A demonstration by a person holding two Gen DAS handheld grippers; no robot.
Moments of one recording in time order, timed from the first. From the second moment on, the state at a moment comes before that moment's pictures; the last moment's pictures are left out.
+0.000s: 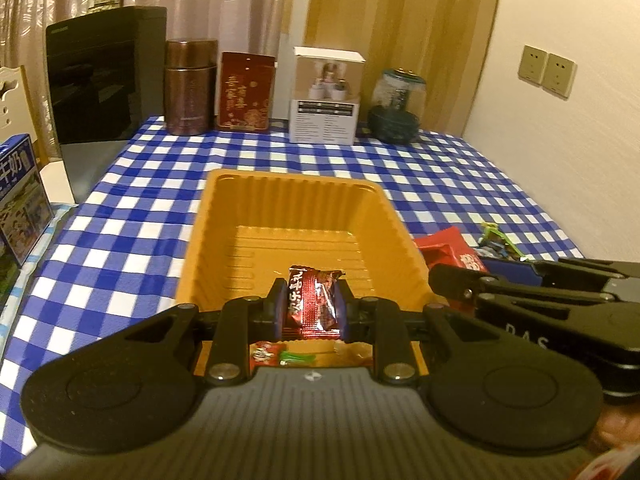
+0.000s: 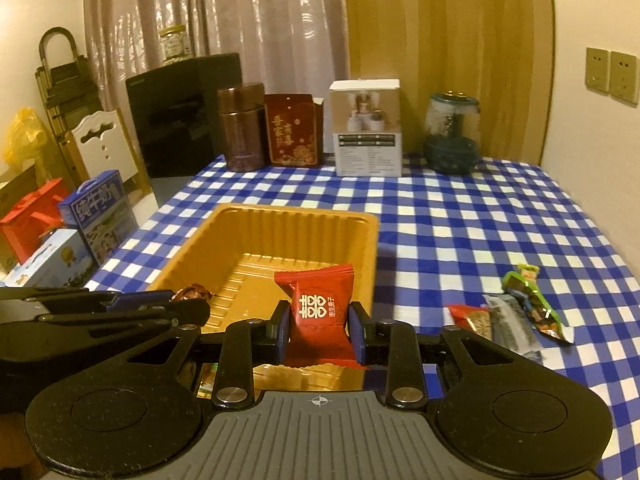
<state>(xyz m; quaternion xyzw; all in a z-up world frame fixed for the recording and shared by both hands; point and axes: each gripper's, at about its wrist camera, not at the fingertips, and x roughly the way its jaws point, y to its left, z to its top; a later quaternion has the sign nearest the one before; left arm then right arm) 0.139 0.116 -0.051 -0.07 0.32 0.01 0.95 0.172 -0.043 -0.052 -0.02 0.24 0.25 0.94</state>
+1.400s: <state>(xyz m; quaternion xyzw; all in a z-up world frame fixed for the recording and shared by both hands) 0.148 0.142 -0.061 -0.08 0.33 0.03 0.94 0.185 -0.024 -0.059 -0.01 0.27 0.26 0.93</state>
